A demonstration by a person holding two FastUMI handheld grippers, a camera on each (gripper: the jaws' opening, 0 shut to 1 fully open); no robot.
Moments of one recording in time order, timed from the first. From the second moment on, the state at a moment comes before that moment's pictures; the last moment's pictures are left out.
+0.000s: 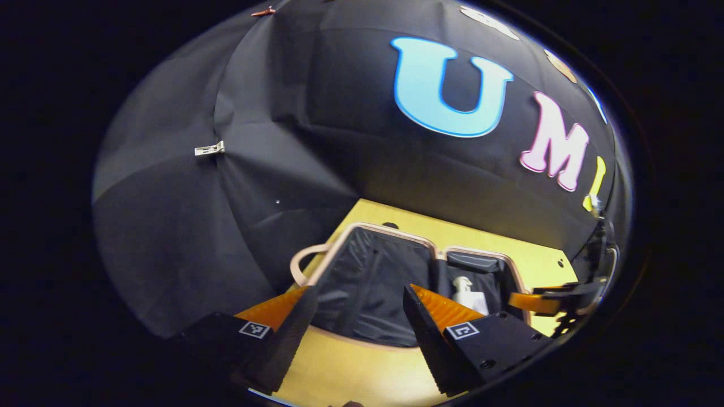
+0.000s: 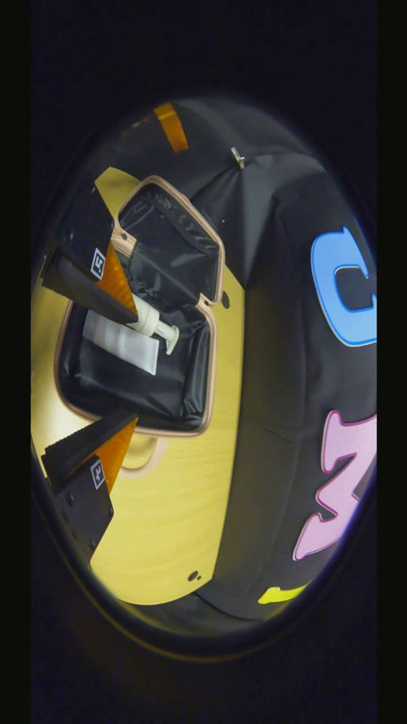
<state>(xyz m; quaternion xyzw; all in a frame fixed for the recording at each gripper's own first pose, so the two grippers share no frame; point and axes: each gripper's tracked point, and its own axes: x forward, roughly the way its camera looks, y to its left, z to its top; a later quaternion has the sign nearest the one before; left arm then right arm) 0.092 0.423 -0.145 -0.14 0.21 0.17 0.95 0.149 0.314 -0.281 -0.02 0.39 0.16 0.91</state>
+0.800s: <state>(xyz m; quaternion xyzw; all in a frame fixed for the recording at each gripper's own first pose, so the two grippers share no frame) 0.209 0.568 -0.307 -0.16 0.38 0.17 0.90 0.082 0.188 -0.262 -0.05 0.39 0.10 0.91</state>
